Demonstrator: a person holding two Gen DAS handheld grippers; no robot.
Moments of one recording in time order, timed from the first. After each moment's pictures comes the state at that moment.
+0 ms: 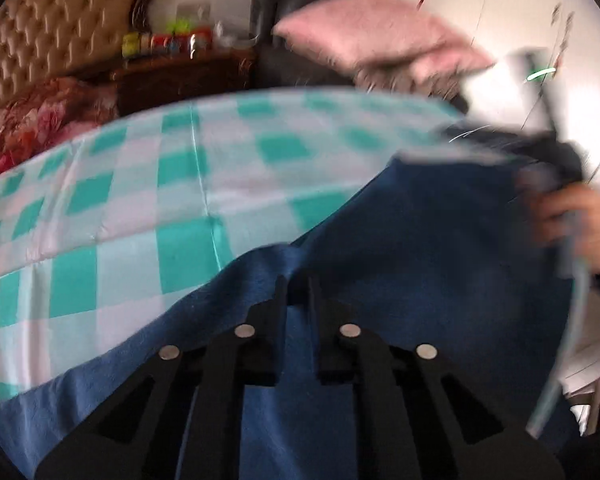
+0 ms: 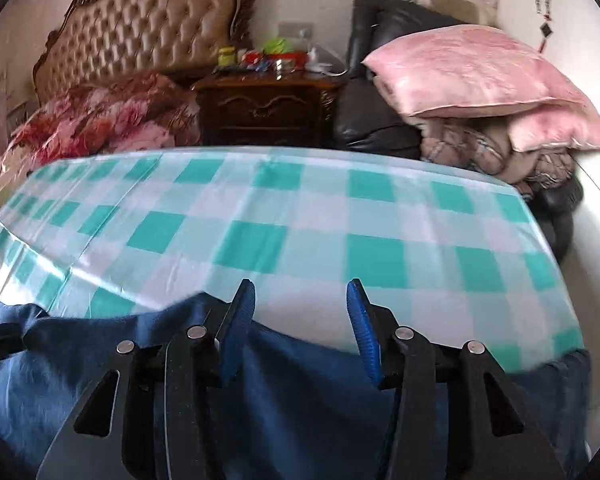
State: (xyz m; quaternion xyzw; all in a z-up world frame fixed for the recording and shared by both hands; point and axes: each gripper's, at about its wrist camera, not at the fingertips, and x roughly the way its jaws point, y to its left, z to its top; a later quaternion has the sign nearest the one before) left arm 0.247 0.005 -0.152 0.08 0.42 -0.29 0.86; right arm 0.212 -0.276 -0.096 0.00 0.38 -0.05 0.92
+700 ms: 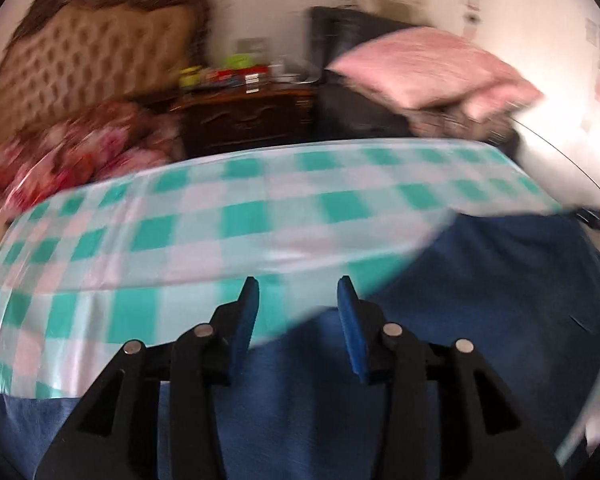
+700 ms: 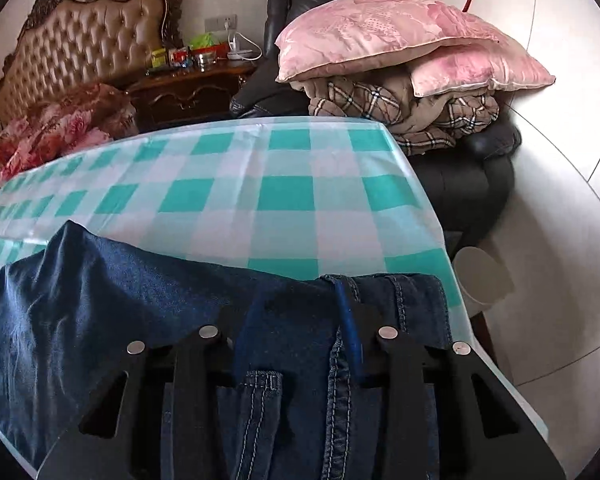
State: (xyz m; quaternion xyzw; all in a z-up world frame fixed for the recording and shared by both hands) left arm 0.241 -0.010 -0.120 0.07 0.35 -0.22 0.91; right arm 0.123 -0.423 -0.102 0.04 0.40 -0.12 0.91
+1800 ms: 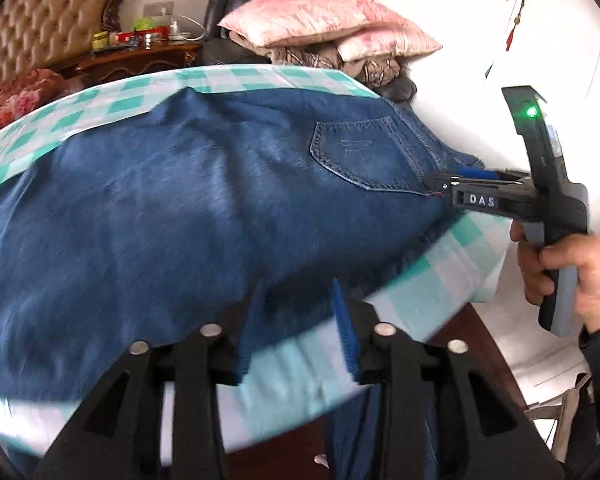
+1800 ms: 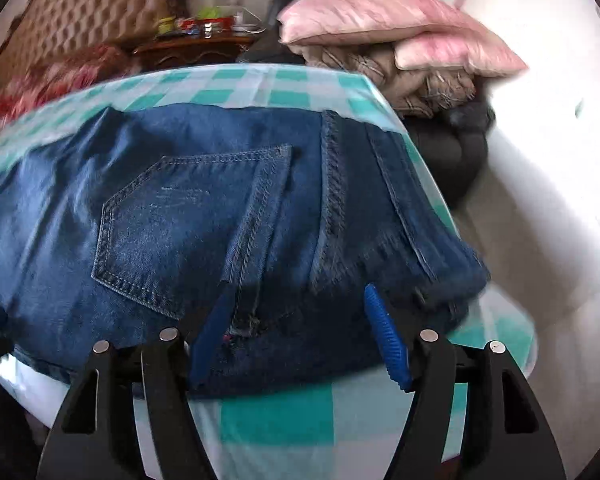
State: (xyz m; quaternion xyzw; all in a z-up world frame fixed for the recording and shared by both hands) left arm 0.015 -0.141 -0.159 0.03 0.41 -0.32 0.85; right arm -0.009 -0.378 -0.130 0.02 0.44 -0.15 0.89
